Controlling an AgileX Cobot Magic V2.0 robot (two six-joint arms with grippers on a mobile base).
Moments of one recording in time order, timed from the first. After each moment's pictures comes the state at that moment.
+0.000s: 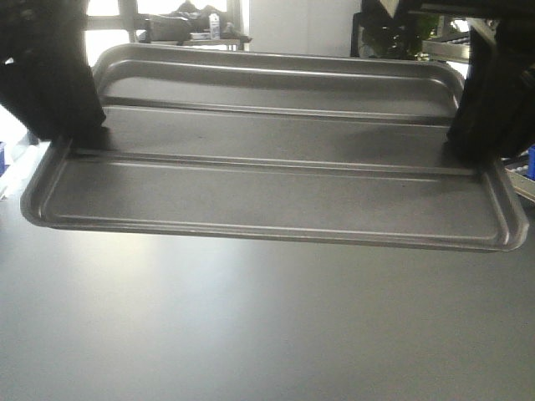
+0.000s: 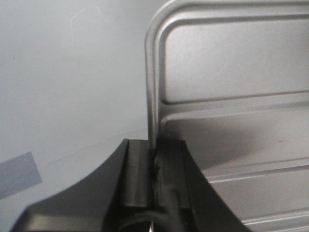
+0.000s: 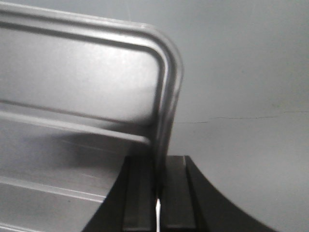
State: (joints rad) left arm -0.90 1.32 -1.12 0.28 1.02 -0.78; right arm 0.71 1.22 -0.98 -0.20 0.94 0.72
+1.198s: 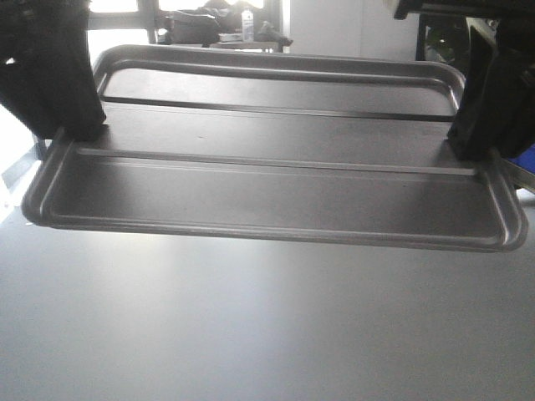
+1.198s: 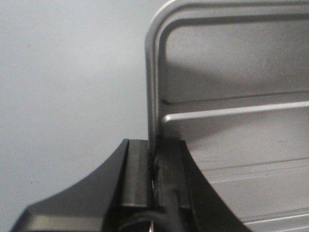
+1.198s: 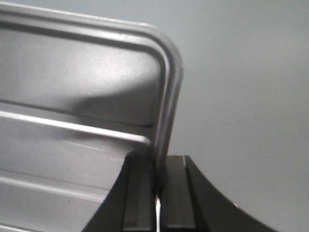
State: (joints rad) left arm -0.90 1.32 -1.12 0.28 1.02 -0.78; right arm 0.71 1.22 -0.98 -0.20 0.94 0.72
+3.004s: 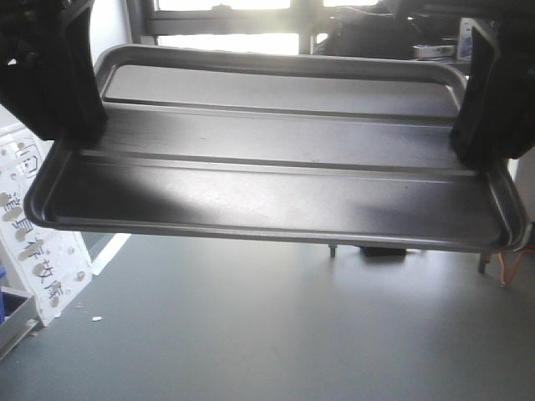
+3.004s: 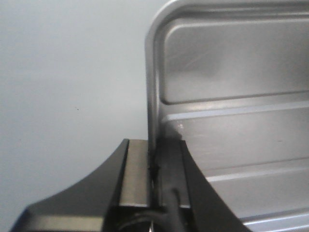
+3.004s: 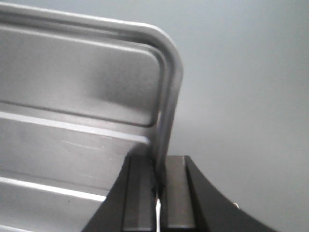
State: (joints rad) left arm -0.90 1.32 -1.12 0.28 1.01 -0.78; right arm 0.71 1.22 -0.98 -0.20 0.94 0.72
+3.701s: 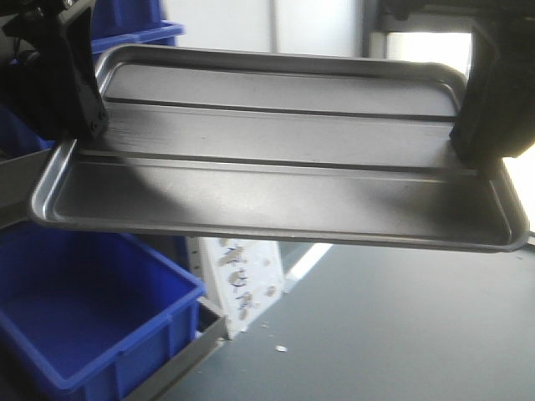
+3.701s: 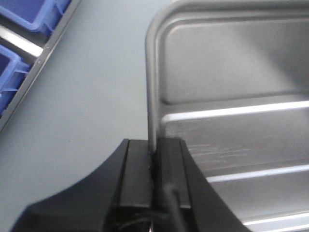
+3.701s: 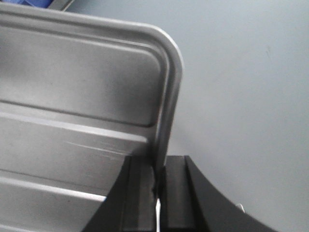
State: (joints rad) left arm -0.90 1.32 -1.12 0.28 1.01 -0.78; right arm 0.71 1.22 -0.98 -0.20 0.94 0.72
